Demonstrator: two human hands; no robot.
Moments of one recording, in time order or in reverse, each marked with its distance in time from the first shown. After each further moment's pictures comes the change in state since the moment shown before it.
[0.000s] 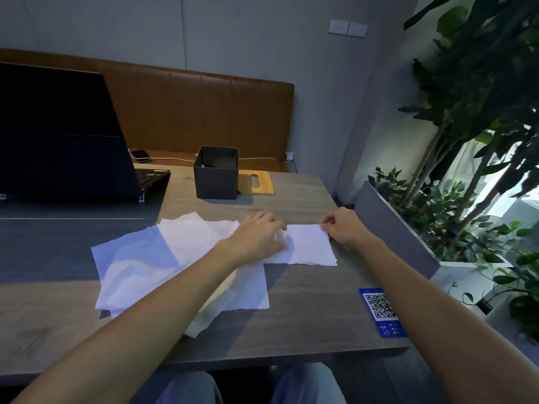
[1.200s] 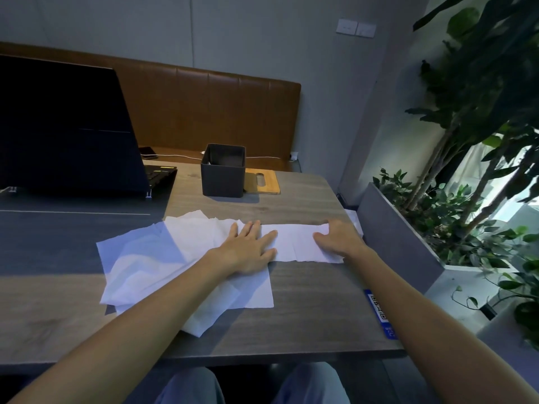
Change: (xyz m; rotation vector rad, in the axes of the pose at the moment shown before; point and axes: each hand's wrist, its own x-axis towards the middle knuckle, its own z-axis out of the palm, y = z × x) left_hand -0.031 -0.024 0.014 0.123 -0.299 -0.134; right_hand -0.019 -0.018 0.027 -0.124 -0.009 0.086
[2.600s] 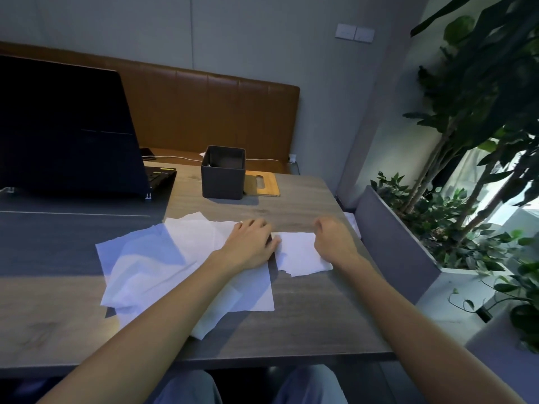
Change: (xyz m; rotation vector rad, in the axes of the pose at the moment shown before) left_hand 0.003 0.009 -0.008 -0.196 0.316 -0.014; right_hand -0.015 -0.023 0.004 -0.011 0.184 -0.091
